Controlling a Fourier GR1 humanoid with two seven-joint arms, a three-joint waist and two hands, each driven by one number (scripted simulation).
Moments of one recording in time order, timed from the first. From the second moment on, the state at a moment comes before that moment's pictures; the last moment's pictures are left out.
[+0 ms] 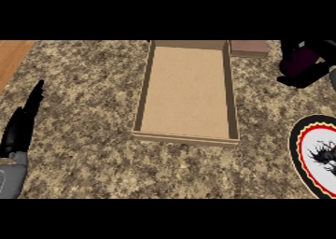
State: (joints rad) left arm -0.18 0.37 0.09 -1.34 -0.22 0.12 0.08; right arm -0.99 -0.57 -0.05 -0.50 0.83 0.04 -0.99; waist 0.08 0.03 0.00
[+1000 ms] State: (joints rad) left arm -0.15 0.39 0.13 -1.31 -0.20 0.10 0.06; right arm -1.33 -0.29 -0.08 -0.30 0.70 0.24 -0.87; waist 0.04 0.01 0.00
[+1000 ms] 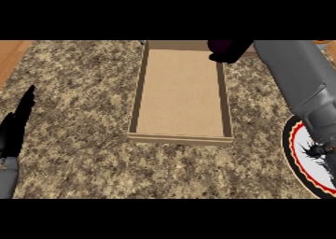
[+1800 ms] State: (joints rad) left arm -0.17 0.36 0.12 -1.31 -0.23 0.11 0.06; right arm -1.43 -0.03 -0.07 -0.18 0.72 0.13 -0.63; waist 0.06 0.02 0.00
